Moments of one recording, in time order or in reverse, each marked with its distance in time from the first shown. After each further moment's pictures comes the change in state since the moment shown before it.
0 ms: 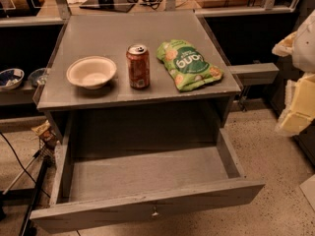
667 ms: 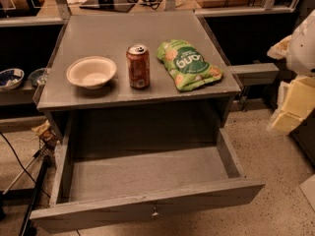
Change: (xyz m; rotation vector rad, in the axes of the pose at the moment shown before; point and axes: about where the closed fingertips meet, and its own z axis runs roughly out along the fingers) arm -0.006 -0.003 0.011 -0.007 -0.049 0.022
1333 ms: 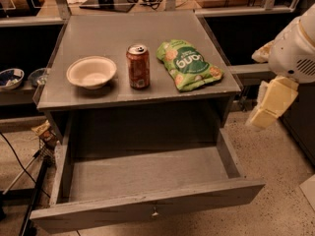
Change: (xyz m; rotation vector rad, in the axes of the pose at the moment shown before) arm -0.020 -0.010 0.028 -0.026 -0.099 0.036
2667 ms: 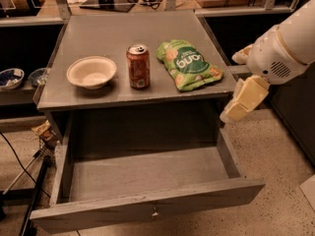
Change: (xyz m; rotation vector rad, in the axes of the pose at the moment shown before) arm -0.031 -0.015 0.035 -0.030 -0.169 0.044
